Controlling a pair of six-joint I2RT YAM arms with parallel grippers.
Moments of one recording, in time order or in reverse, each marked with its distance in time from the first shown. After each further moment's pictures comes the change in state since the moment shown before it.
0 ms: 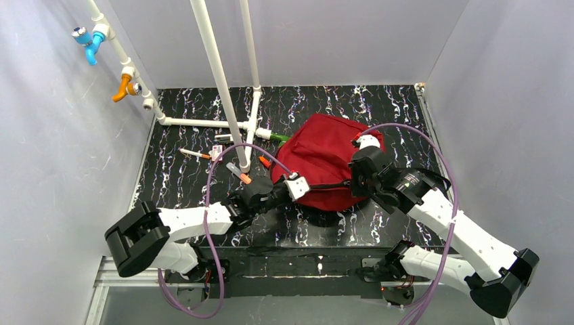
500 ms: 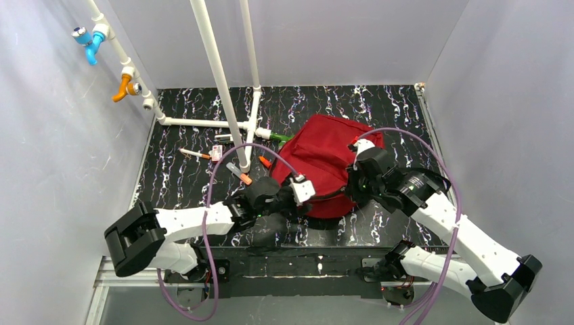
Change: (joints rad) left arm -0.018 -0.030 0.015 -0.113 0.078 -0.068; right arm -0.028 -0.049 -0.023 0.000 -0.184 -0.024
